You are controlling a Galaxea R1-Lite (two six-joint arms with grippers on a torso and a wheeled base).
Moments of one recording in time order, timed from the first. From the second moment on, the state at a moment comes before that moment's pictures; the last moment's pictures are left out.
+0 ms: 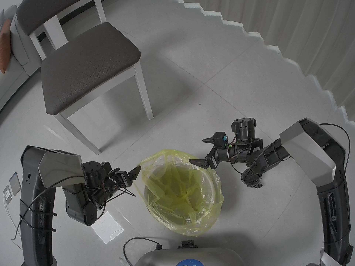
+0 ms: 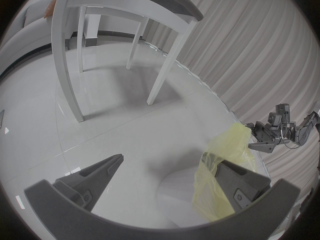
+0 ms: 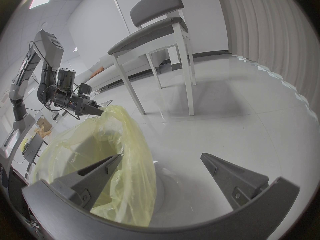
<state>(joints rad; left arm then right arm) -0.21 2.49 -0.68 -1.55 -0.14 -0.34 0.37 2.51 -1.53 -0.57 0.51 -0.39</state>
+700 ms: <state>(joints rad) -0.20 2.58 -0.77 -1.55 -0.14 -0.34 0.33 2.62 -1.67 -0.52 0.51 -0.36</state>
